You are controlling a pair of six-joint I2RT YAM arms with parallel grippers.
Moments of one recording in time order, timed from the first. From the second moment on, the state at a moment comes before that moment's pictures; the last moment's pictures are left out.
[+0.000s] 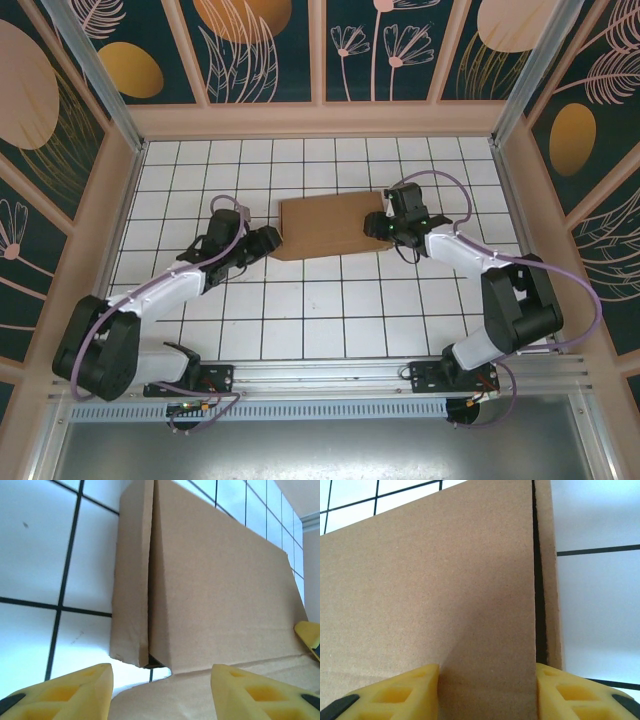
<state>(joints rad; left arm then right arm) -0.42 1.29 0.63 -0.03 0.22 -0.87 0.41 1.51 0.89 -0.24 -0.09 0.46</state>
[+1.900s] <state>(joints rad) -0.52 1.45 0.78 -0.02 0.20 -0.57 0.50 1.38 0.75 -0.23 0.03 0.48</state>
